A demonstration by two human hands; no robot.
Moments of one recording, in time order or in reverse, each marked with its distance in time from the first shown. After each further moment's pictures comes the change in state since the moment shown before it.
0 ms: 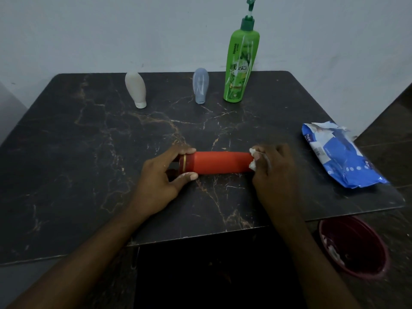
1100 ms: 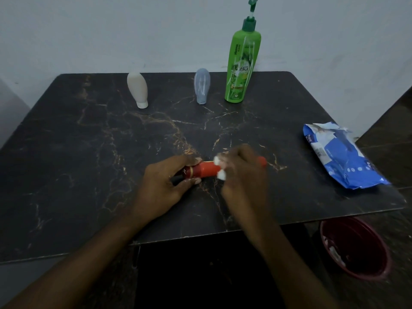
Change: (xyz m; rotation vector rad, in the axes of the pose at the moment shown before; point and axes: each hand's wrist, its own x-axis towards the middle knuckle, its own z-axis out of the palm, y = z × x) left_hand -0.006 0.003 0.004 0.112 0.041 0.153; right_hand -0.025 -0.052 0.018 -0.044 -0.129 -0.244
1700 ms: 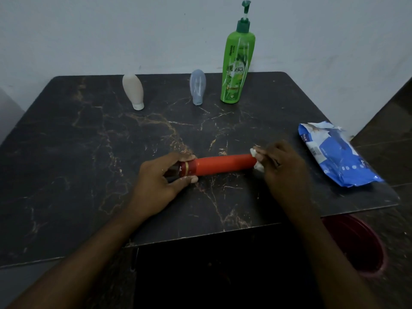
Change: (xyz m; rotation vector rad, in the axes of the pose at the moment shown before) left_hand 0.006 -0.001 -0.002 -0.076 -0.019 -0.105; right_hand 0.016 0.077 -0.041 0.054 0.026 0.168
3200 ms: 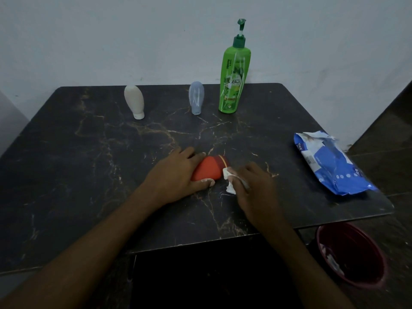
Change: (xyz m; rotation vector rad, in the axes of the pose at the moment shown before) left_hand 0.049 0.004 0.017 0.680 -0.429 0.061; right_hand -0.023 -0.013 0.033 -0.037 -0.044 -0.196
